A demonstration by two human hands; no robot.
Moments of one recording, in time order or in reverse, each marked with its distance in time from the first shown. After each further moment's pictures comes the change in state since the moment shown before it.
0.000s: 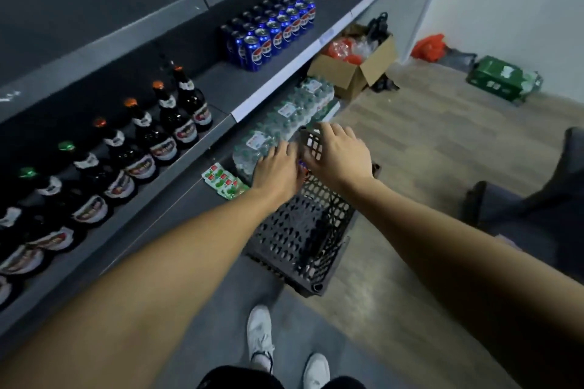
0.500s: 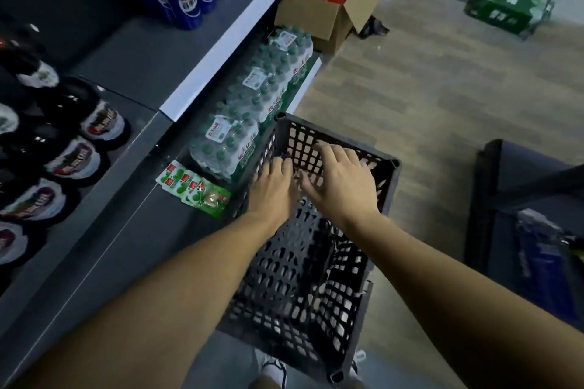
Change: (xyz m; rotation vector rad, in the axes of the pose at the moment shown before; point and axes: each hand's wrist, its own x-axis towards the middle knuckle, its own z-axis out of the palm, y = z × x) left_hand 0.165 -0.063 0.210 0.003 -0.166 0.048; right_hand 0.097 0.106 0.197 -0.038 -0.109 0.196
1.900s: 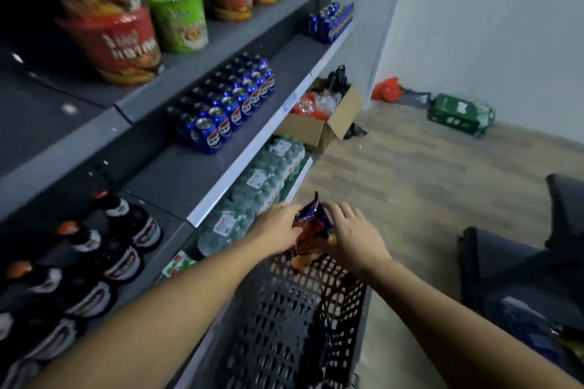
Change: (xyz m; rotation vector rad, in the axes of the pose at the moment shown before) left_hand 0.036 0.048 -0.209 -0.190 -0.158 0.073; right_hand 0.035 0.006 -0.157 0.009 -0.107 -0.087
